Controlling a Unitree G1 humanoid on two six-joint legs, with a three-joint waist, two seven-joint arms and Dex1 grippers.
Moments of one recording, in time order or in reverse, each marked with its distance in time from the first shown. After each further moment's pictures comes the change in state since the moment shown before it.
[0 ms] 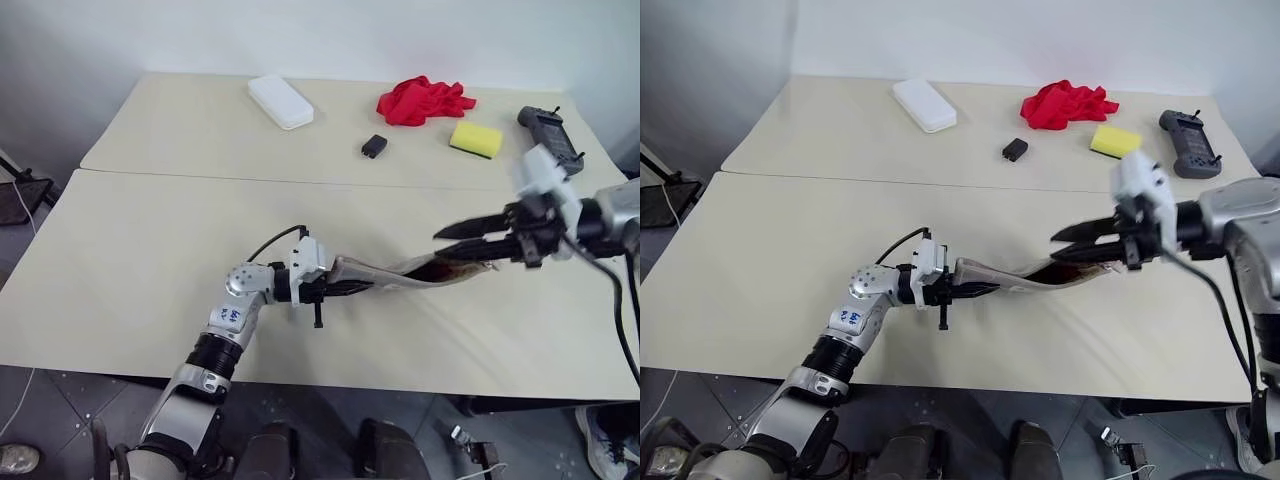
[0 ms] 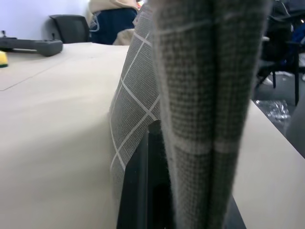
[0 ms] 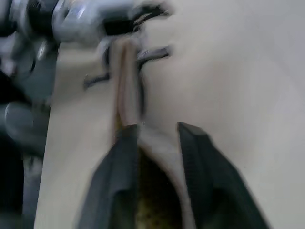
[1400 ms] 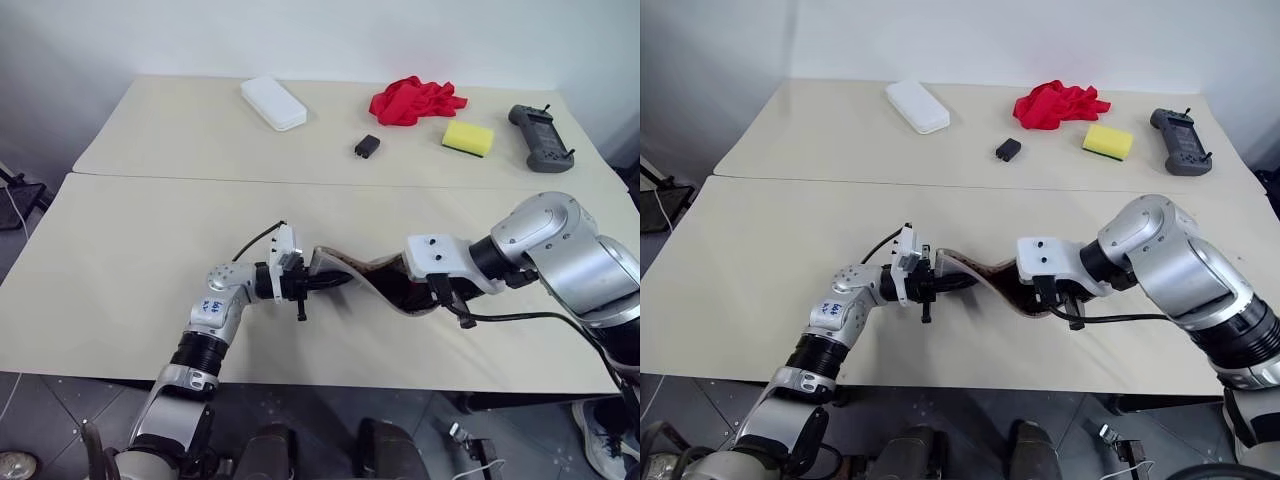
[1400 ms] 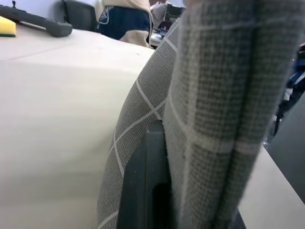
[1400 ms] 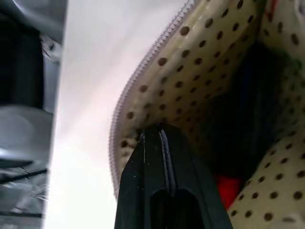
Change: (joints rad) left arm 0.004 0.046 0.080 -0.014 -0.083 0.218 -0.039; right arm -0.172 0.051 0.405 -0.226 -0.370 0.274 0.052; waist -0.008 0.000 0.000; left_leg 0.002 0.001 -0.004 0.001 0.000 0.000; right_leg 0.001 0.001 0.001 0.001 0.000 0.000
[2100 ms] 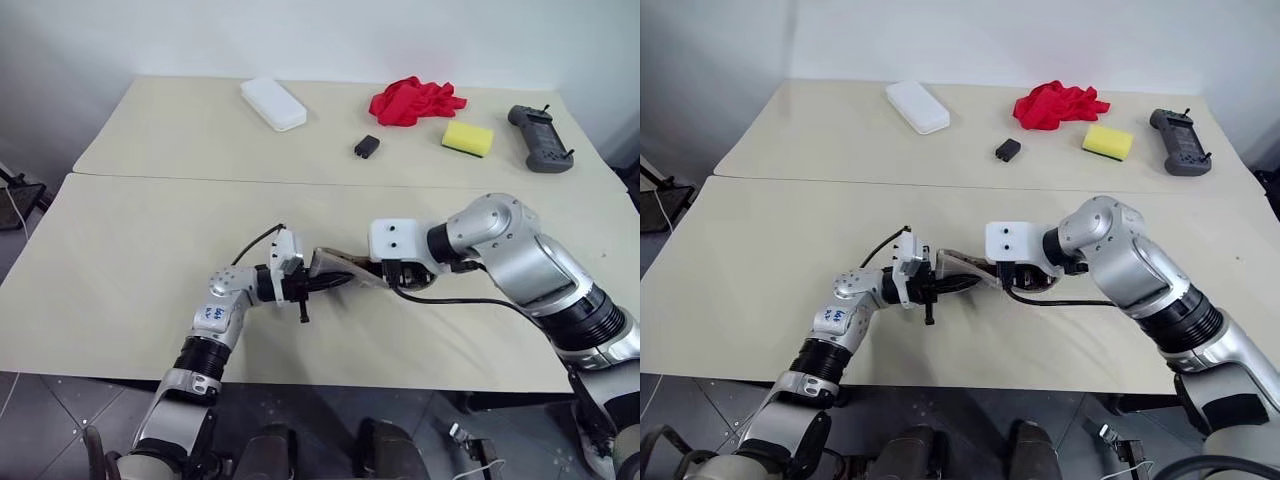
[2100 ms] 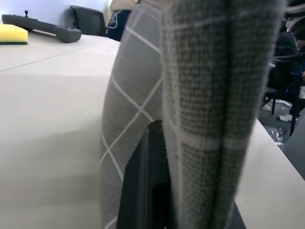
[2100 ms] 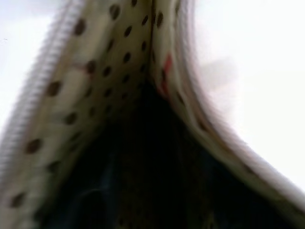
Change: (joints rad) left arm 0.021 -0.022 0.001 0.018 0.031 -0.085 0.030; right arm -0.046 0.195 0.080 0.144 -0.208 -0.209 -0.267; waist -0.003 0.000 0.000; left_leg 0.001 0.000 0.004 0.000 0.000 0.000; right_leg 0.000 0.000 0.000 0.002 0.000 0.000
